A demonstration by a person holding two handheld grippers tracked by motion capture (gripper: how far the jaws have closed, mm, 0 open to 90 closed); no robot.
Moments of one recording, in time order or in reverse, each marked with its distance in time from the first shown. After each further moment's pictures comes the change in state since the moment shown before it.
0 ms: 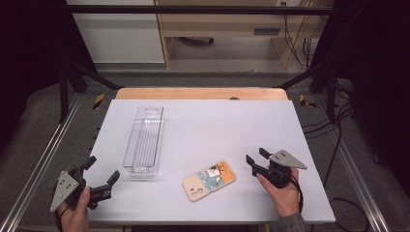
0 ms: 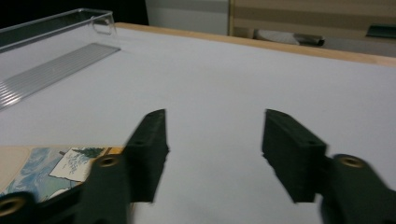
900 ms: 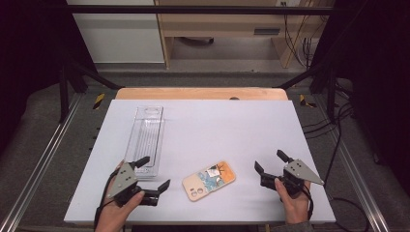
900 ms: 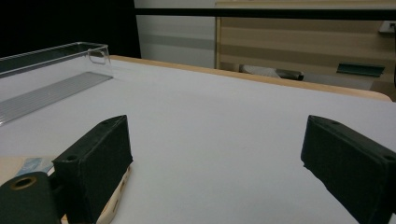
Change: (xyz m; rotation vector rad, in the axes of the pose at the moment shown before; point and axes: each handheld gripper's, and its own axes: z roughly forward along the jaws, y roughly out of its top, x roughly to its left) left arm -0.118 0.042 0.077 0.268 -0.327 0.090; right arm -0.010 -0.012 -0.029 -0.145 -0.033 -0.026
